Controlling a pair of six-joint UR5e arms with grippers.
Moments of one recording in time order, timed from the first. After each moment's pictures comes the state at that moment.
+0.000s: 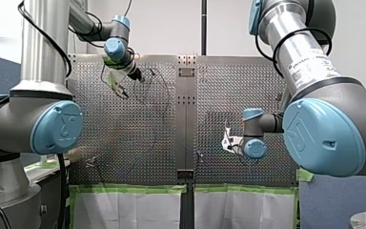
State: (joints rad) left arm -0.14 -1.63 -1.63 -3.24 -1.59 -2.52; right arm 1.95 -0.86 1.85 -0.91 1.62 1.71
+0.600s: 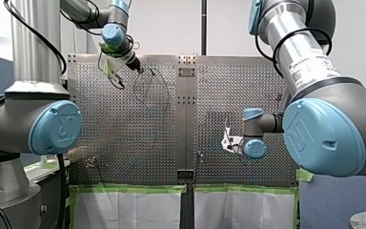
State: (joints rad) left arm -0.17 -1.52 -1.63 -3.31 -1.63 -2.44; right arm 1.95 -0.86 1.85 -0.91 1.61 1.71
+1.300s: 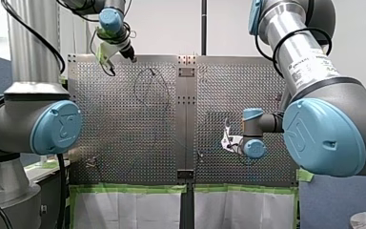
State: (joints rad) left arm -0.15 -1.49 -1.54 -3.42 -1.71 -2.29; right arm 1.96 -0.86 1.85 -0.93 1.61 1.72
